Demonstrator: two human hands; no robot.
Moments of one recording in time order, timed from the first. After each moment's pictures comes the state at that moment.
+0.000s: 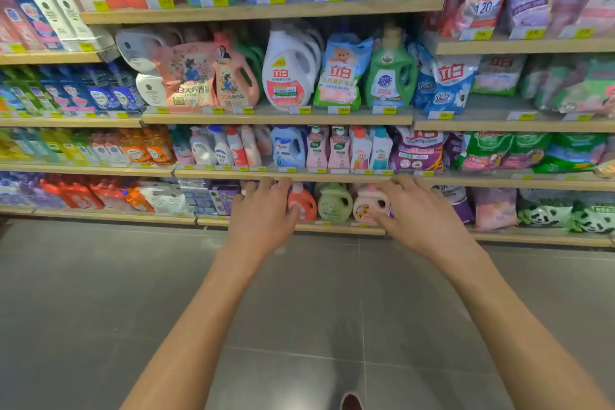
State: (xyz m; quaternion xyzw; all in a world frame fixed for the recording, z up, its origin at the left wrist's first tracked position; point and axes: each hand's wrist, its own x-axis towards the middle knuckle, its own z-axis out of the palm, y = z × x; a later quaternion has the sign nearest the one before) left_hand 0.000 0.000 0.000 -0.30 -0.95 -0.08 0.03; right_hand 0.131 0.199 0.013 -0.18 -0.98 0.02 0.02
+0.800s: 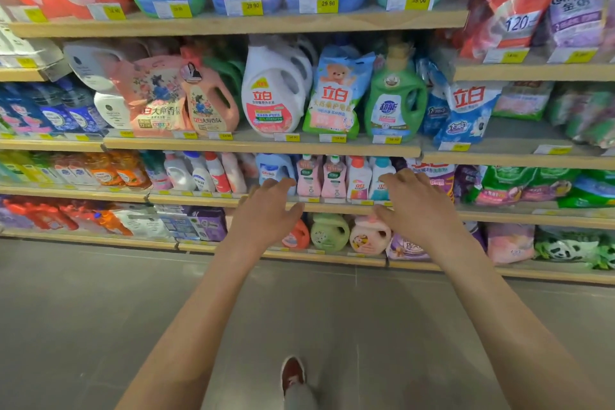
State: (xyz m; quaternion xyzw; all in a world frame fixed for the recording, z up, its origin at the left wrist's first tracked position) left_hand -0.177 0.158 -0.010 -0.30 -0.94 -0.14 -0.06; right_hand -0.047 0.356 0.009 -0.22 -0.97 0.04 -0.01
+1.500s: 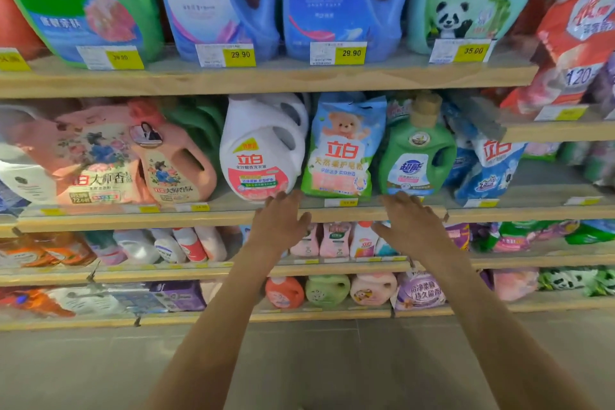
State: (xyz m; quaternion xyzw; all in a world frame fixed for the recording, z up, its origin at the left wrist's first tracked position) left_hand -0.467 0.285 -0.054 -0.37 -0.91 -0.15 -0.10; right_hand -0.306 0.457 -0.031 -0.29 -0.95 0.07 -0.05
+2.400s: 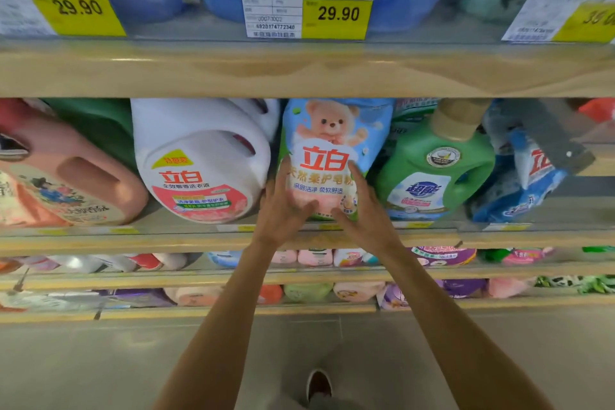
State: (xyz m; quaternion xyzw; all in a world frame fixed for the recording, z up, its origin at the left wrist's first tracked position) left_hand -0.579 0.450 -0.191 -0.30 -0.83 -0.44 -0.14; right_hand -0.445 0.591 -0.171 -0.24 -0.89 0.37 0.11
